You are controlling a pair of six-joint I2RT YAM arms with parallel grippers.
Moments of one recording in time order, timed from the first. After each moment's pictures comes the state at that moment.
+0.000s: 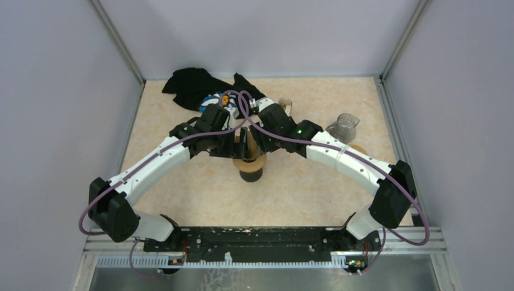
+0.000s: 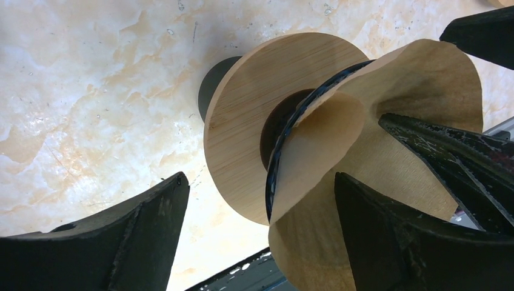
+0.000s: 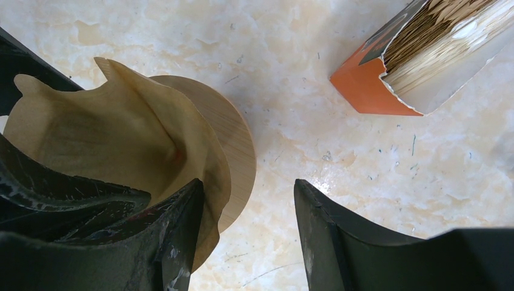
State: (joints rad) left arm -0.64 1.39 1.19 -0.72 0.11 -0.45; right arm 0.85 1.51 1.35 -0.63 0.18 0.25
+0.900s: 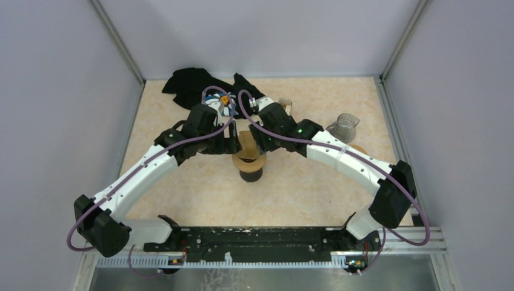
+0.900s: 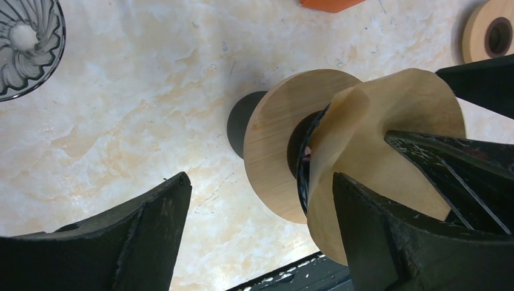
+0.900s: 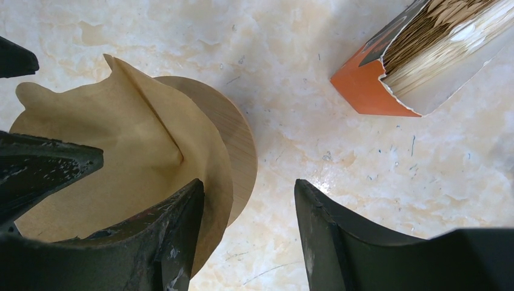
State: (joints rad) left arm -0.62 1.25 1.15 -0.67 -0.03 -0.51; right arm 0.85 1.51 1.36 -0.64 0.17 0.24
